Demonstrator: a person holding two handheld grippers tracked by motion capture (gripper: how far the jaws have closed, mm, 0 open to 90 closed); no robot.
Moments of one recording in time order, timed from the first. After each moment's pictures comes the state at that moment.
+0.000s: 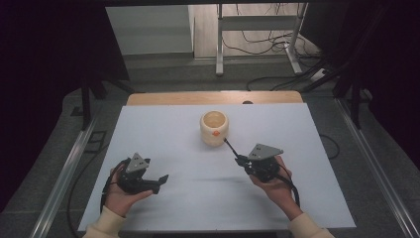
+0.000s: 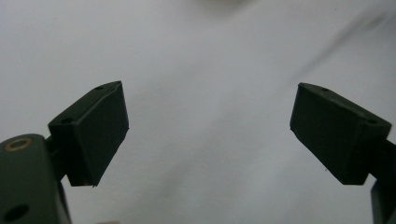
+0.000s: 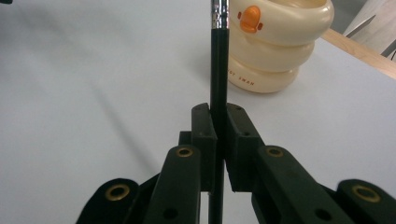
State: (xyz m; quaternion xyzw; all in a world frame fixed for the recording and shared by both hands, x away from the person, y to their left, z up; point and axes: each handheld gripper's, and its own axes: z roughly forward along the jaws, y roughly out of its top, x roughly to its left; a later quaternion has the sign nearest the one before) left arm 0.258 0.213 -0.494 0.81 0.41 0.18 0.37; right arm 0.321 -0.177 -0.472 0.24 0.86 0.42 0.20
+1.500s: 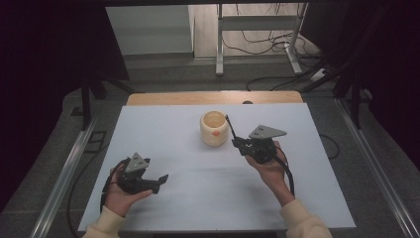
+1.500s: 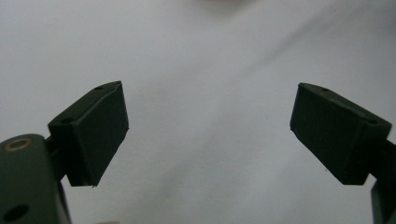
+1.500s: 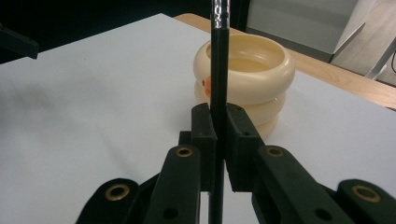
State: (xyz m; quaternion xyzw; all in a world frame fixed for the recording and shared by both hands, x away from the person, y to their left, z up) left arm 0.258 0.214 -0.494 0.81 0.41 0.18 0.37; right arm 0.358 -0.169 -0.450 0.28 0.81 0.48 0.18
